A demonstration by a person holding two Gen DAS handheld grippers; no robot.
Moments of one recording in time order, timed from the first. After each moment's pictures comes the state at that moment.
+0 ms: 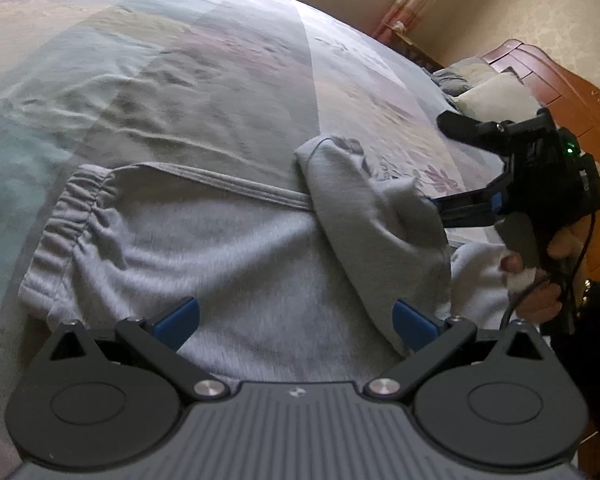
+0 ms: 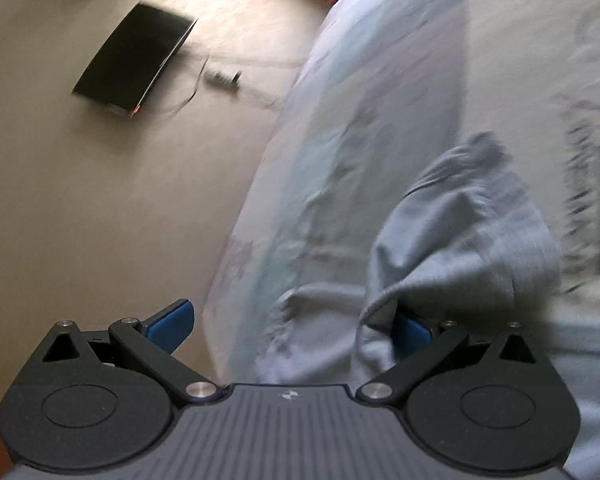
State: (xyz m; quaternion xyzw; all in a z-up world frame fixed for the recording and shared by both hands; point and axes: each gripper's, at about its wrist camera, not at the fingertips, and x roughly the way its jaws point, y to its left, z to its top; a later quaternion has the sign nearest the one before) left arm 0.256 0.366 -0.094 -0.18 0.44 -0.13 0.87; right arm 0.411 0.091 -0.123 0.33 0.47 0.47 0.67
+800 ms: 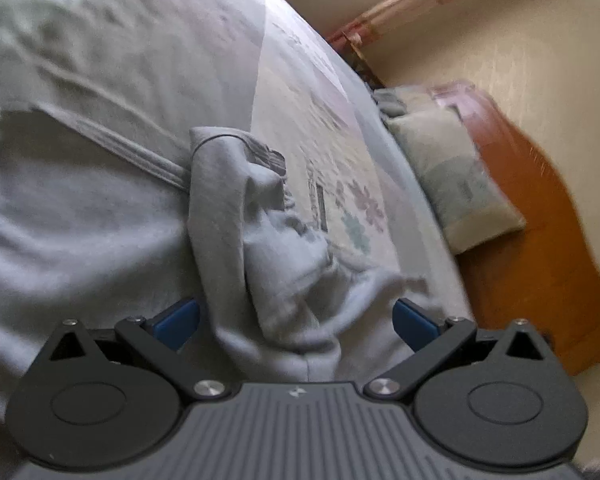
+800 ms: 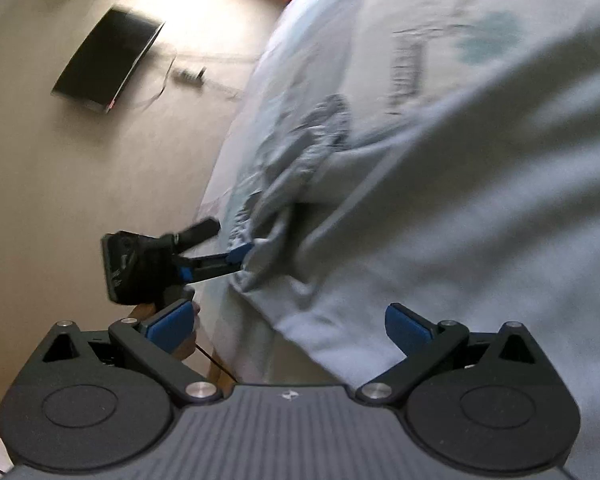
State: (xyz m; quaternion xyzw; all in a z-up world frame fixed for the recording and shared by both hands) left arm 0.307 0.360 -0.144 -0.36 0.42 -0.24 0.79; right arm 0.268 -0.067 -0.140 0.36 0.49 0.39 0.70
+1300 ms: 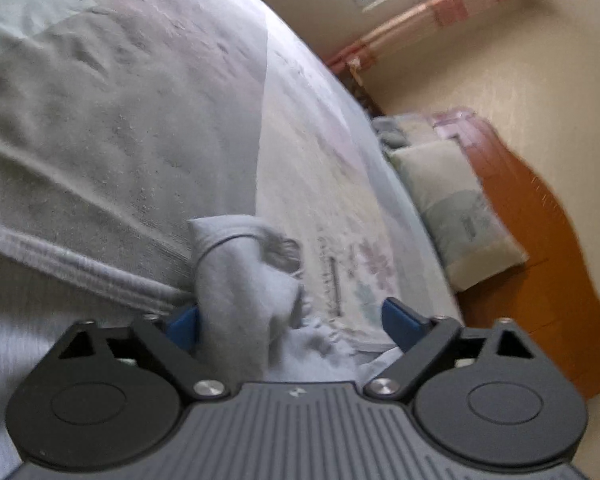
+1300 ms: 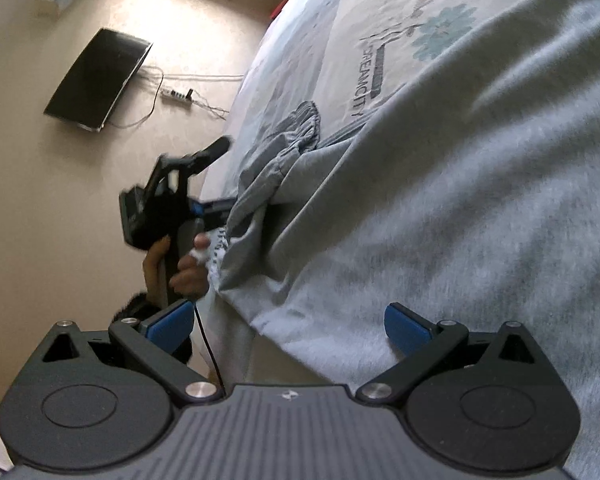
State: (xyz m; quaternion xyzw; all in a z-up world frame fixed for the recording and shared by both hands) left arm 0.382 0.348 -0.146 -0.33 0.41 -0.23 0.82; right arm 0.265 -0.064 -0.150 0.35 0.48 0.38 0.71
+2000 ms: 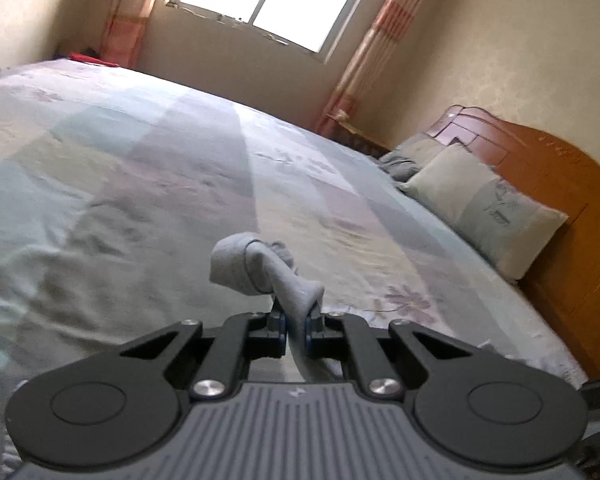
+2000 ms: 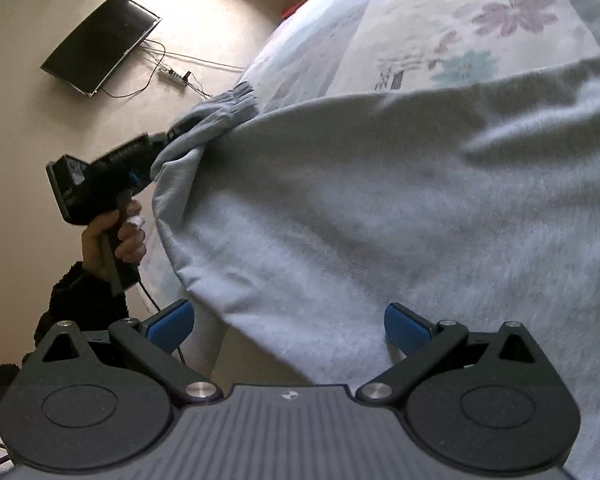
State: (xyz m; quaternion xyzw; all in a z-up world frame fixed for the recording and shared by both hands) left arm 0.332 0.348 -0.066 -0.17 0.29 -0.17 0.93; right arm 0.258 -0.058 -0.127 0.26 0.46 0.37 0.76
